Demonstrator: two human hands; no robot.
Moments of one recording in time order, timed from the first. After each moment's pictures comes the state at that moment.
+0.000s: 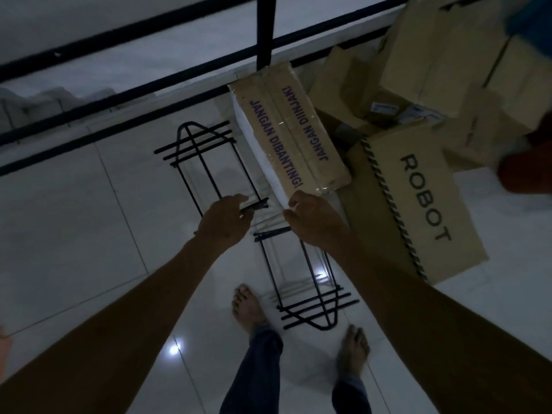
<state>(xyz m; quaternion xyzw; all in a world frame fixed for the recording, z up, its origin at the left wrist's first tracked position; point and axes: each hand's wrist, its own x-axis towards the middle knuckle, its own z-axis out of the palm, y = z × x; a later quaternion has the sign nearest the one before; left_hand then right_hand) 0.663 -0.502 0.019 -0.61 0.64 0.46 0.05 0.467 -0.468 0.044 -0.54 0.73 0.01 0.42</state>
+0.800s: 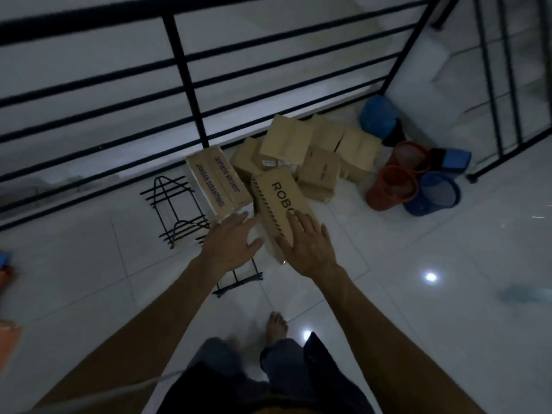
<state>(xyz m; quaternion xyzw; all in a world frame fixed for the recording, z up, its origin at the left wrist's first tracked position) 0.454 -0.172 0.408 -0.50 0.82 0.27 0.03 0.267 -0.101 0.405 -0.61 0.76 -0.03 0.22</state>
